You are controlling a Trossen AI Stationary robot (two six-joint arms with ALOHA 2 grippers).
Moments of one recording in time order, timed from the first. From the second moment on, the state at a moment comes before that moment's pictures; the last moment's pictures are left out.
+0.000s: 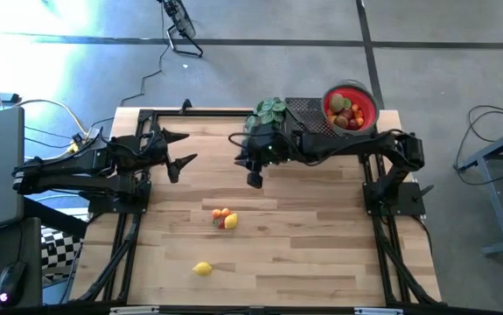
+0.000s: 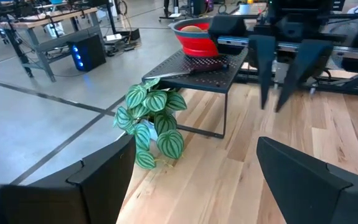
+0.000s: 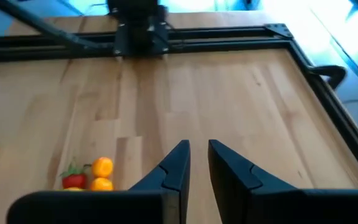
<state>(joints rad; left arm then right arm) 0.12 0.50 0.59 -0.24 -0.35 0.01 -0.12 1.74 1.44 -0.23 -0.03 -0.02</state>
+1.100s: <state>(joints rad) 0.12 0.60 0.59 -0.27 -0.23 -0.15 -0.06 1.78 1.36 -0.06 -0.19 -0.06</state>
